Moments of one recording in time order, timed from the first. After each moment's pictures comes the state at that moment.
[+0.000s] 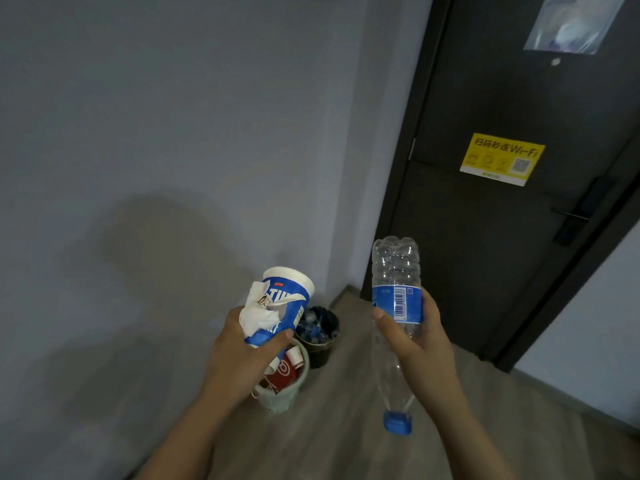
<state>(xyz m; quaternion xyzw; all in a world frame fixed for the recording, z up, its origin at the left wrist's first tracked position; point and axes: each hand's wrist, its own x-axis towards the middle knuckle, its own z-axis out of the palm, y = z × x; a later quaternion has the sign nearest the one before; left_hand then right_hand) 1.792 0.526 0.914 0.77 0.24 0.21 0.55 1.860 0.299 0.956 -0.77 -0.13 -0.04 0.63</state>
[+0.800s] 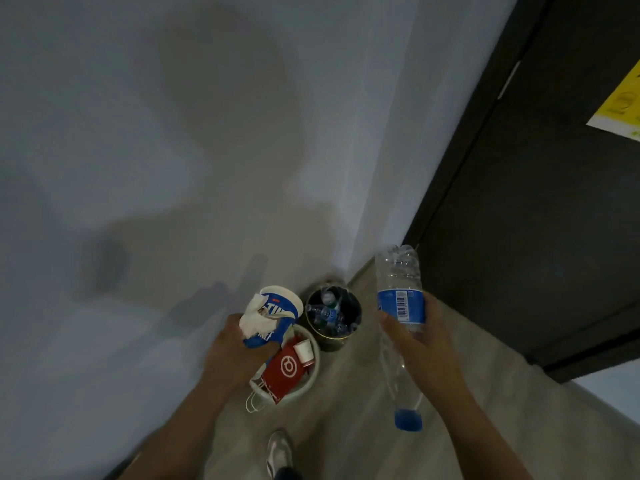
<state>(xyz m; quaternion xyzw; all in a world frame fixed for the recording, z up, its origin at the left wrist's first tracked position) 2.058 0.637 0.795 0.78 0.38 0.05 0.50 2.172 0.394 0.858 -0.82 -0.07 0.12 0.56</state>
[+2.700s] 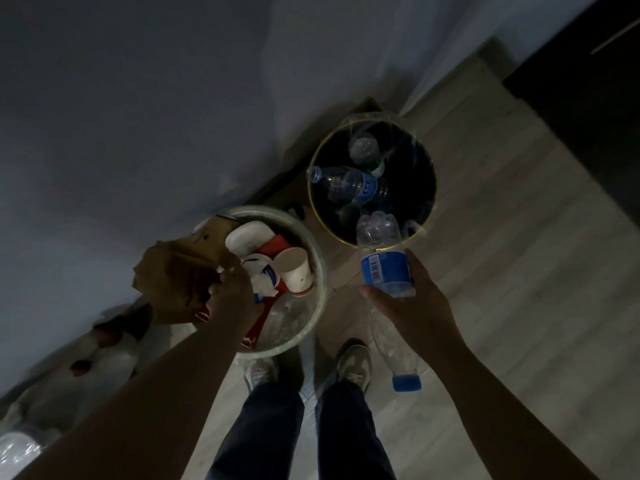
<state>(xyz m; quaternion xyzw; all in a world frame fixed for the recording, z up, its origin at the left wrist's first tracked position) 2.248 0.693 0.233 0.81 0.42 -0.38 0.17 2.395 0.477 0.323 -0.84 0.00 0.39 0.38</state>
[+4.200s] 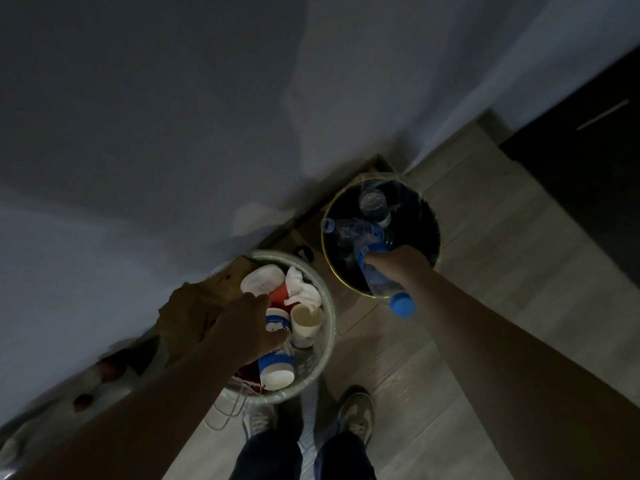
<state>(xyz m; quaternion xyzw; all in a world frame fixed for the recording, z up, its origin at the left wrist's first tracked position) 2.278 0.726 0.299 0.88 0.28 -0.28 0.27 2.506 0.587 0.291 -0.86 0.04 0.50 0.06</state>
